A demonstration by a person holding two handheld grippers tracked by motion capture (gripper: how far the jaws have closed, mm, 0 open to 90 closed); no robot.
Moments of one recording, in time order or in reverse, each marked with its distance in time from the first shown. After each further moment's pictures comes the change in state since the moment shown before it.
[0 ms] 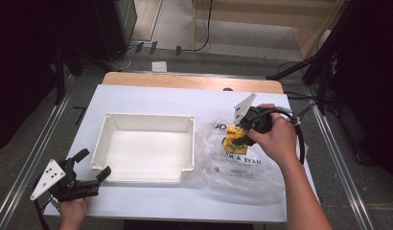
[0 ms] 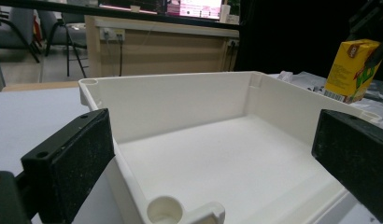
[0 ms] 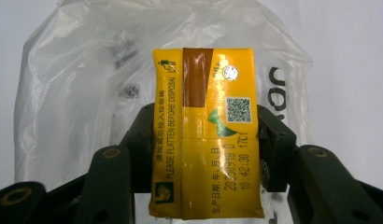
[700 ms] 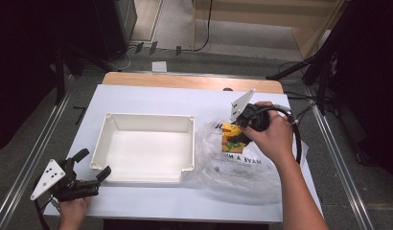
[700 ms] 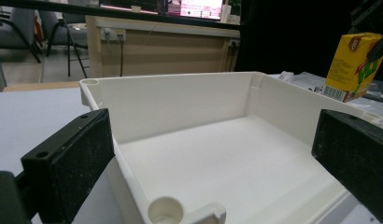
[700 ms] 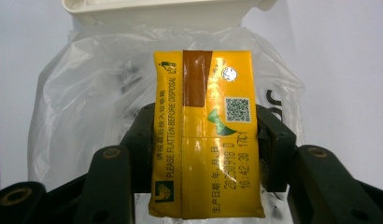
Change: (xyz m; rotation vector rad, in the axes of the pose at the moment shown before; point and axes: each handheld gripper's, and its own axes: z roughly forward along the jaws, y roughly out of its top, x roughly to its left) left arm 0.000 0.000 0.000 -0.001 0.003 0.000; right arm 0.002 0.013 -0.005 -0.048 0.008 0.024
